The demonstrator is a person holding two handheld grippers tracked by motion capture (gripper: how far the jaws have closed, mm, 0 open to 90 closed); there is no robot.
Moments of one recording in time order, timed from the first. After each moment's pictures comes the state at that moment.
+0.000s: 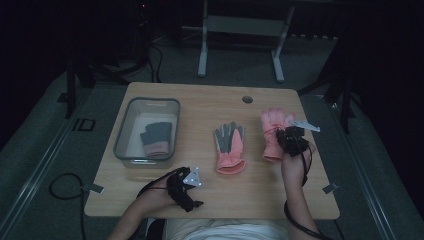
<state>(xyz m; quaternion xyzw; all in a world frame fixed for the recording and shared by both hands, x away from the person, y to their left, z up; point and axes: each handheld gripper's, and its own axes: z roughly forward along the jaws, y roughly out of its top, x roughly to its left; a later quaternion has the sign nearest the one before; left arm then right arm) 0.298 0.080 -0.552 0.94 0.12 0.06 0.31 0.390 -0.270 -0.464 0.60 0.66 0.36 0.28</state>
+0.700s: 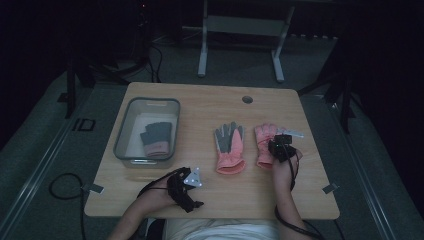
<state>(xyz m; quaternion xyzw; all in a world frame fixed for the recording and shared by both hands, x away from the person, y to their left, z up) 0.297 0.079 -0.552 0.94 0.12 0.06 0.31 0.410 -0.261 -0.526 0.63 0.67 0.31 0.26</state>
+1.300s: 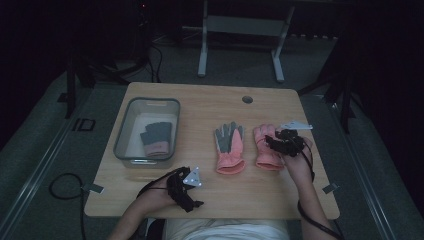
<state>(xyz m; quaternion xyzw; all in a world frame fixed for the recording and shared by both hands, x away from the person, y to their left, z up) 0.297 0.081 -0.548 0.94 0.12 0.06 0.31 0.406 -0.281 -0.480 0.45 0.78 0.35 0.25</state>
